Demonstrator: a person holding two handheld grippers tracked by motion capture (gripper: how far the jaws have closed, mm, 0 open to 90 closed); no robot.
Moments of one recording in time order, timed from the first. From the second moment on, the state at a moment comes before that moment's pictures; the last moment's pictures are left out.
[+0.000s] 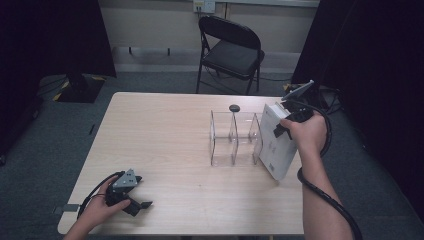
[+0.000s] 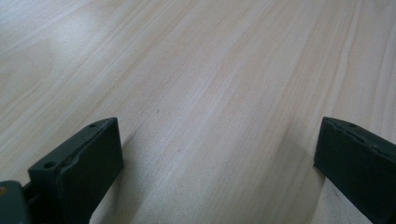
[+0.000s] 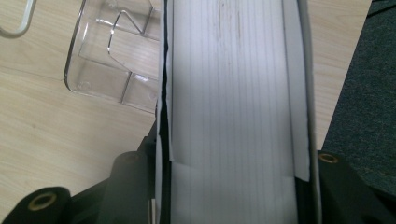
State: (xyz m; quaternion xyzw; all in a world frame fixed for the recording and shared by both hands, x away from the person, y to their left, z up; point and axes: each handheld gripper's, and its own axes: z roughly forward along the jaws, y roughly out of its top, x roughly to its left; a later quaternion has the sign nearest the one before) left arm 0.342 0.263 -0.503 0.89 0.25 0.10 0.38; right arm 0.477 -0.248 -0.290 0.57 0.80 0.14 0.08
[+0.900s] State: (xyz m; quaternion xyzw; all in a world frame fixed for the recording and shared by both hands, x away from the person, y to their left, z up) left arm 0.342 0.263 -0.503 0.89 0.25 0.10 0.38; right arm 0.488 -0.249 -0.294 0.58 0.80 0.15 0.08
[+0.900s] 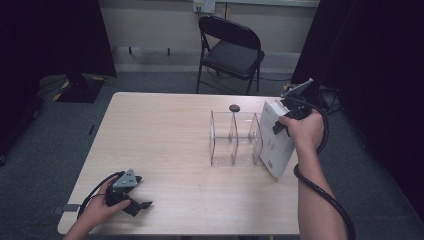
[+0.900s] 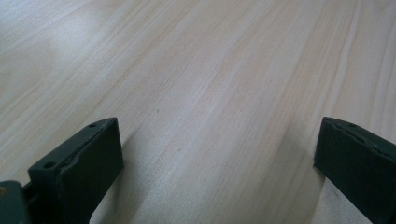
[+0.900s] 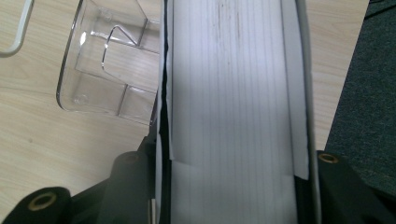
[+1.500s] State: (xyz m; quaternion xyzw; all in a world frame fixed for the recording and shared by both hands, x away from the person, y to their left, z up) left arm 0.342 0.263 -0.503 0.89 0.25 0.10 0.38; right arm 0.497 -0.244 -0.299 0.58 0.79 0.15 0.09
